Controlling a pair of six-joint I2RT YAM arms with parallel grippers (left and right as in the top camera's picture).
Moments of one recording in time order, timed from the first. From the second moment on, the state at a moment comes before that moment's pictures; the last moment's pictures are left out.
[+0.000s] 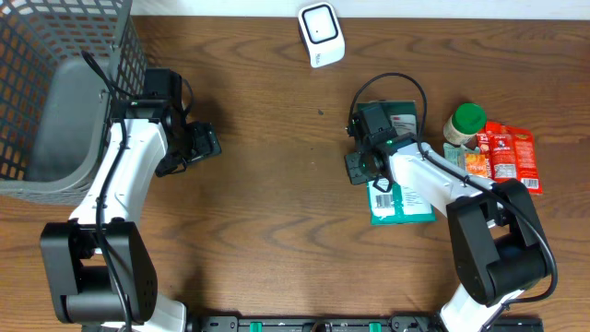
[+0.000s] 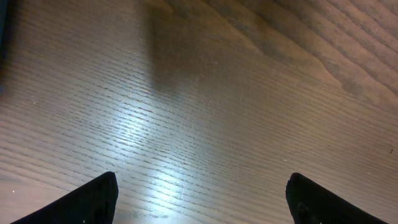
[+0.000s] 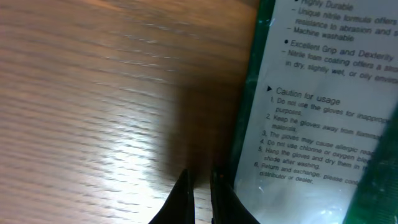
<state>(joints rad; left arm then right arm) 0.00 1.70 1.26 -0.94 0.07 -0.38 0.40 1.86 1.06 -0.48 0.04 0.16</state>
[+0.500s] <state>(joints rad) 0.00 1.70 1.26 -0.94 0.07 -0.38 0.40 1.86 1.06 -0.52 0.20 0.18</state>
